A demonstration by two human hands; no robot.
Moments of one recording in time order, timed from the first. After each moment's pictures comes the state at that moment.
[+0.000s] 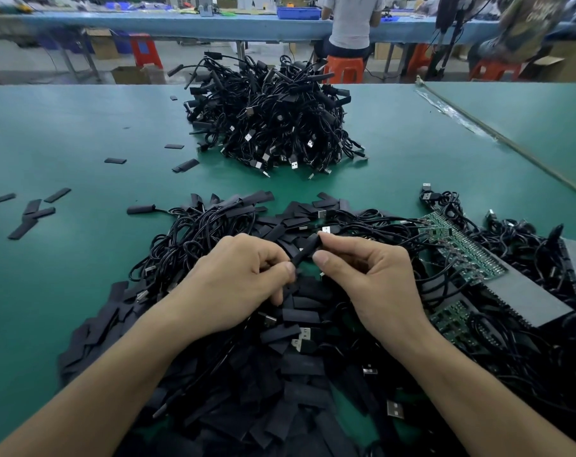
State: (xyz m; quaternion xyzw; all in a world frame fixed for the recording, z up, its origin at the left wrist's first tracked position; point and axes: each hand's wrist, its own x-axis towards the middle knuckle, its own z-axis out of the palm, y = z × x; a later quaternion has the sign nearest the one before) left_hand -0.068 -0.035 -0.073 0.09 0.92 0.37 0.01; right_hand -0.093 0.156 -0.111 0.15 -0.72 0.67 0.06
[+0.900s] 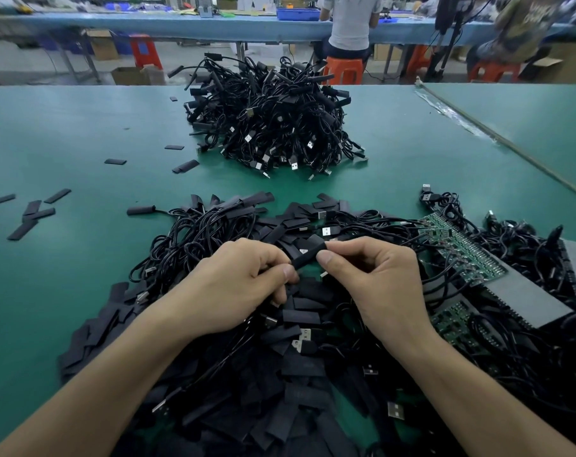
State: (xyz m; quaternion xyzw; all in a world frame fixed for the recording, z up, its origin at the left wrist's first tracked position) left_hand -0.066 -0.034 -0.067 0.09 0.92 0.37 0.04; right_hand -0.092 0.158 -0.112 0.10 -0.75 0.65 0.10
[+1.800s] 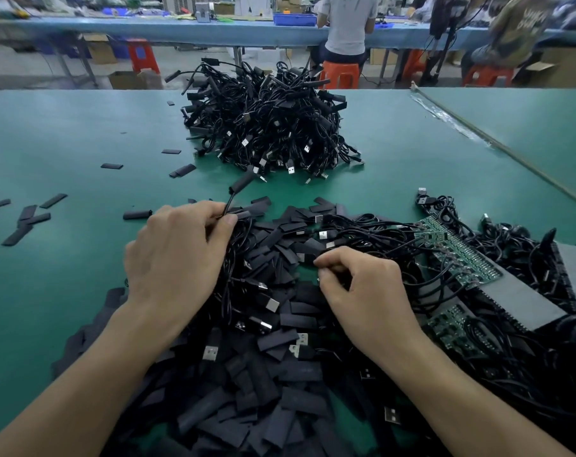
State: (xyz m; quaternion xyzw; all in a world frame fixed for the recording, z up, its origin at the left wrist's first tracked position) left_hand -0.076 -0.058 -0.074 -0.10 0.92 0.19 -0.32; right_hand -0.085 0.154 -0.109 0.15 -0.90 0.40 0.13
